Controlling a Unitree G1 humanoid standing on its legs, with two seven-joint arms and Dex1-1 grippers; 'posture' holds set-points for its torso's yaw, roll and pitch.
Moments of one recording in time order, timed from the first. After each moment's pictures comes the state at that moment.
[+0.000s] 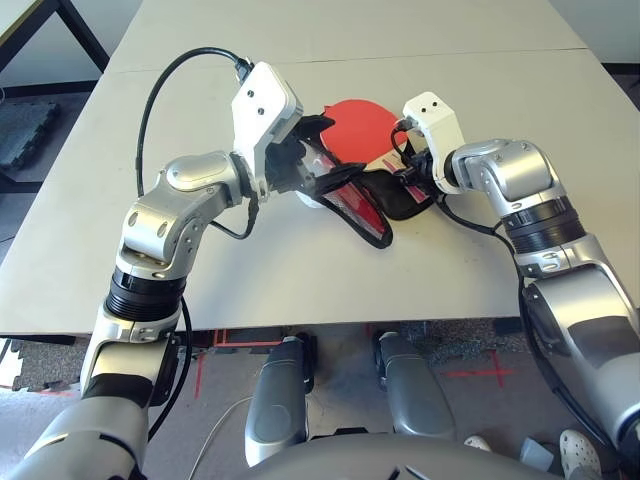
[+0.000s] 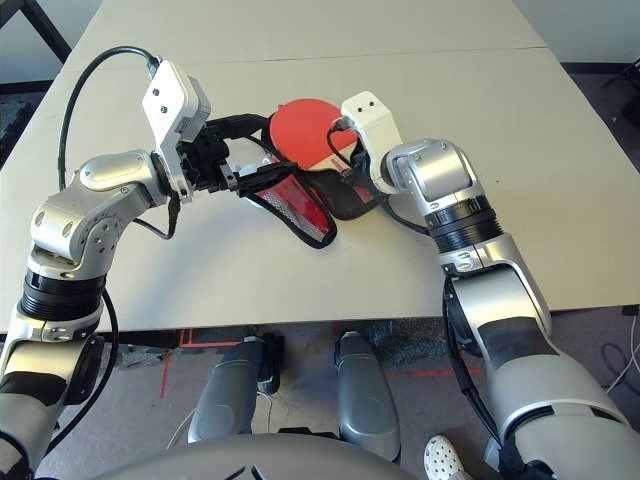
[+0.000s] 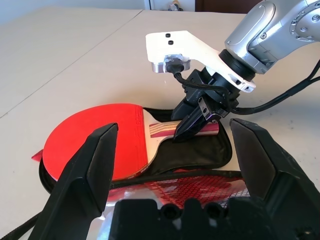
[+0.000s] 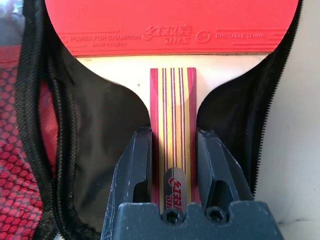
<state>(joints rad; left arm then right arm) -0.65 0.49 -0.10 -0.26 -0.43 0.67 -0.73 -0.94 -0.41 0.24 0.34 0.14 1.07 0.61</state>
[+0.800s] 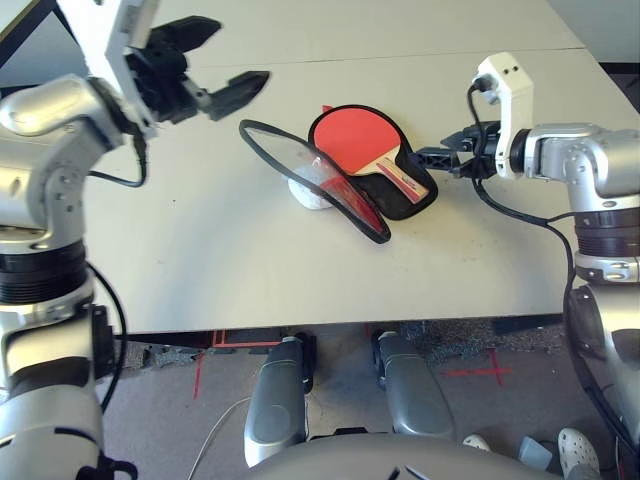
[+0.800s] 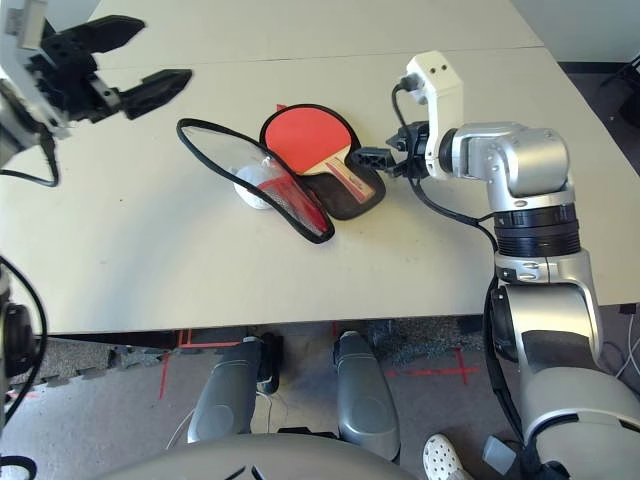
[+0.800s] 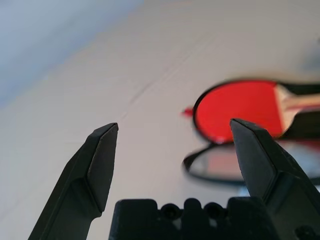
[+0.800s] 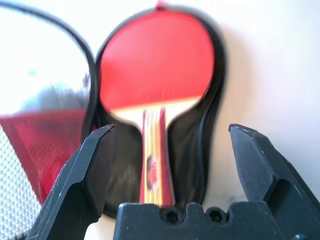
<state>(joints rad) -0.63 0.90 0.19 -0.06 -0.39 0.63 -0.77 -0.87 -0.56 -0.13 0.17 0.36 1.07 0.71</state>
